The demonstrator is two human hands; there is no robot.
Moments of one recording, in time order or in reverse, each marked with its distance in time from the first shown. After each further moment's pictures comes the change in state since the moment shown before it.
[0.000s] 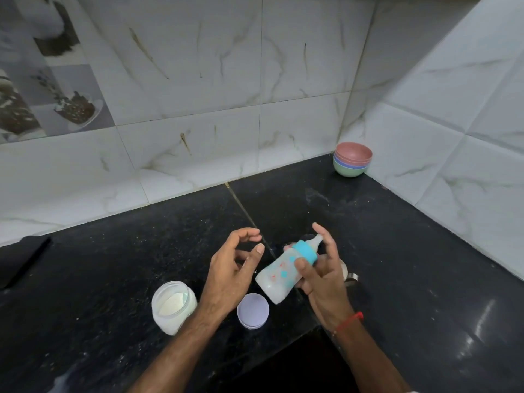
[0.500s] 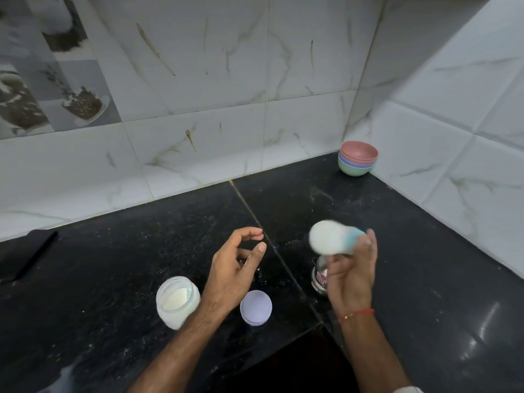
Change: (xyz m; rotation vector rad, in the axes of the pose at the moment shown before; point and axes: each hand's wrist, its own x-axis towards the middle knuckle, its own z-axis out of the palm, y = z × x) left_hand -0.004 0.000 -0.004 0.014 0.006 0.004; right_hand 0.020 -0.008 -0.024 0.382 0.323 -0.127
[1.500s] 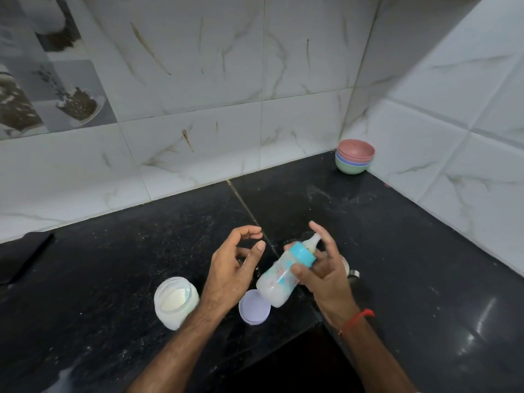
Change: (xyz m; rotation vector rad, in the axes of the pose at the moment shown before) left_hand 0.002 0.000 0.003 0.001 0.004 -0.009; right_hand -0.024 0.008 0.001 -0.532 -0.440 0.104
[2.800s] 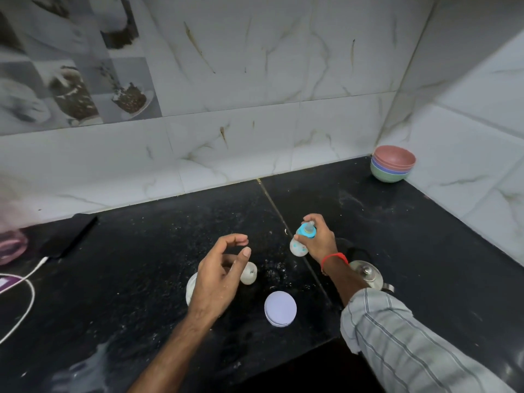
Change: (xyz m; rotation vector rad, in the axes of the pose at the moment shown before) left_hand -0.018 -0.031 -0.062 0.016 0.178 -0.070; right_hand 0.144 0.089 -0.003 -0.810 0.122 0.105
